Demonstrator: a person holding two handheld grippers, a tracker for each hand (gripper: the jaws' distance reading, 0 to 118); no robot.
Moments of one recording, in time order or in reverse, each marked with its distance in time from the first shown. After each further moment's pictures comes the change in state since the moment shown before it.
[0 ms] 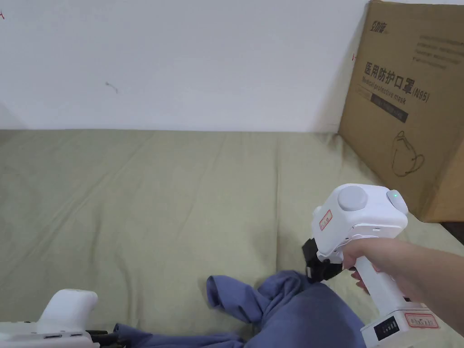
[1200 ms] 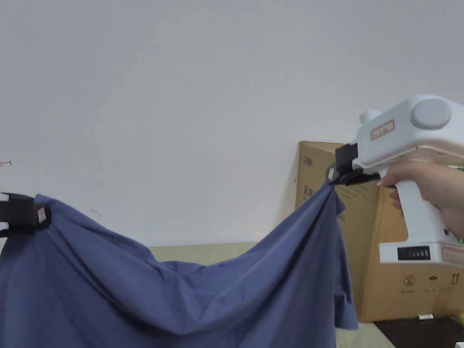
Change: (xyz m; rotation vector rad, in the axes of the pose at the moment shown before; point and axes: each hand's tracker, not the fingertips) left arm 0.045 0.203 0.295 0.606 0.105 0.022; right arm 0.025 -0.045 0.461 0.814 0.073 -0.058
